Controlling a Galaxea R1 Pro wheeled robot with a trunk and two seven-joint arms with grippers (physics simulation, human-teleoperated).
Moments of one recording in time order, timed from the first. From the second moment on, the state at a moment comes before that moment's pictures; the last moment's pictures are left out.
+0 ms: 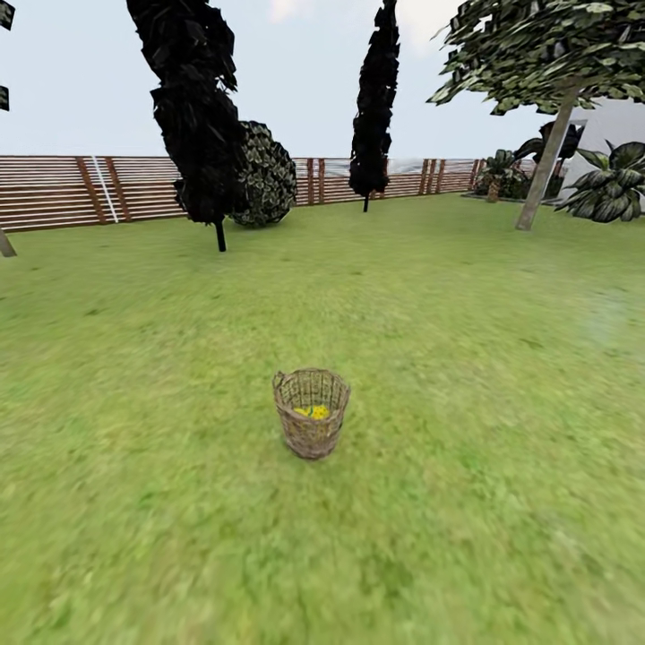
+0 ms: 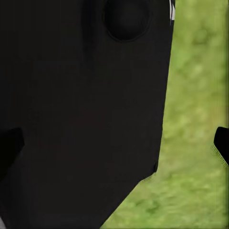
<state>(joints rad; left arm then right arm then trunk) -0.03 0.00 -0.02 -0.03 -0.02 -0.24 -0.03 -0.02 0.00 -0.01 -0.02 0.01 -0.05 -0.01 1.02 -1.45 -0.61</state>
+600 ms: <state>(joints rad) -0.03 0.00 -0.02 -0.03 -0.02 -0.24 -0.03 -0.02 0.00 -0.01 -0.02 0.01 -0.05 -0.01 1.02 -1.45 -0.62</state>
